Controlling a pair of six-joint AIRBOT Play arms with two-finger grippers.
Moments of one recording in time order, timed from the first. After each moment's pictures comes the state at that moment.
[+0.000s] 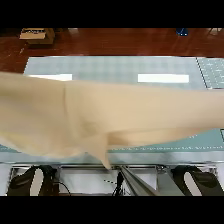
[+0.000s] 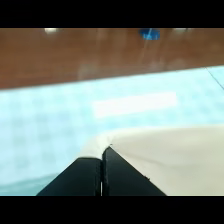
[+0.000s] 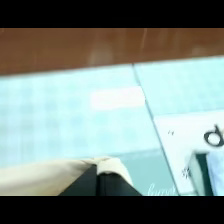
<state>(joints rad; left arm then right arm) 0.39 -0.49 1.66 0.85 -1.62 -1.47 -0.12 -0.54 1.72 -1.65 1.71 1.59</state>
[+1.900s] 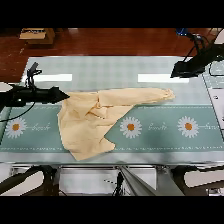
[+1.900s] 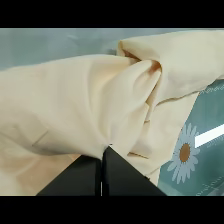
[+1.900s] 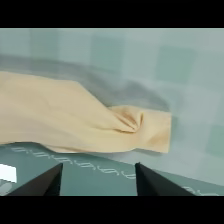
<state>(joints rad) 0.17 -1.22 0.85 0.66 -1.07 -1.03 -0.11 -1.63 1.73 -1.30 1.49 1.36</state>
